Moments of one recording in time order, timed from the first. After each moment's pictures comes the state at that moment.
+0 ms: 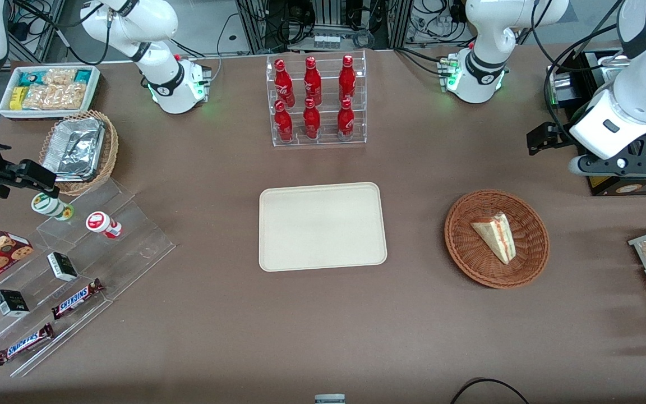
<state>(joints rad) -0.07 -0.02 -0.07 -1.63 0.01 1.46 -0.08</state>
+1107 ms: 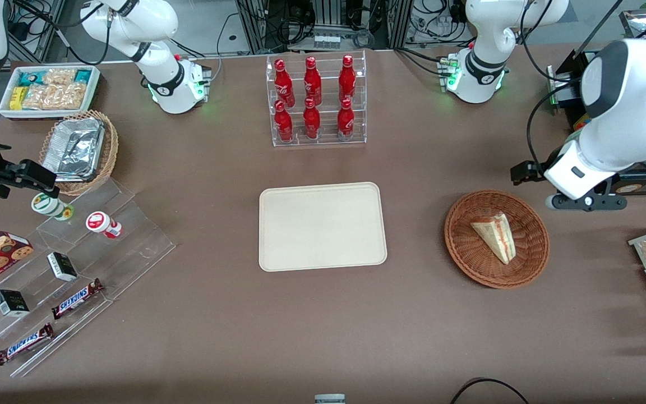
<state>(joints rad) -0.07 0.03 -0.04 -1.88 0.01 1.75 -0.08</state>
